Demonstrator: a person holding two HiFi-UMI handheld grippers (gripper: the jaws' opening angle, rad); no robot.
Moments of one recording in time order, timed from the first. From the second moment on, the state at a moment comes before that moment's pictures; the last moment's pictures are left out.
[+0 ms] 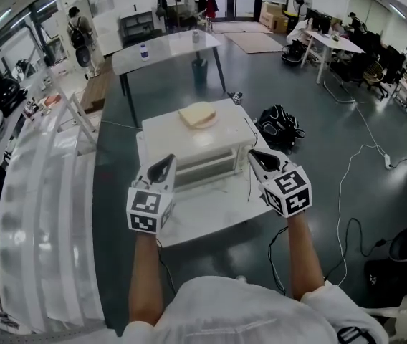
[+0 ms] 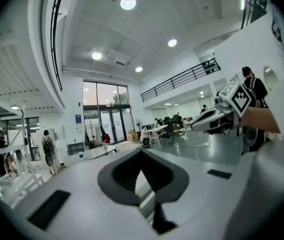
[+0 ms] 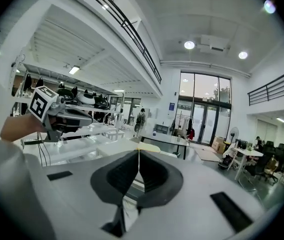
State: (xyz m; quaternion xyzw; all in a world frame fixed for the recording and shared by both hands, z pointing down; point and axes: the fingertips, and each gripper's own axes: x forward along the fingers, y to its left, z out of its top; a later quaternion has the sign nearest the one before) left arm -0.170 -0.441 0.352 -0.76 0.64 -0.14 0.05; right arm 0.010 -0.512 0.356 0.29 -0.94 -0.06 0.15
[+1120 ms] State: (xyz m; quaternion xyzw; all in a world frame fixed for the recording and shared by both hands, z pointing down) left arm -0.150 -0.400 0.317 -0.75 0.63 -0.14 0.09; right arm 0.011 -0.467 0.319 0.28 -0.94 -0.12 0.14
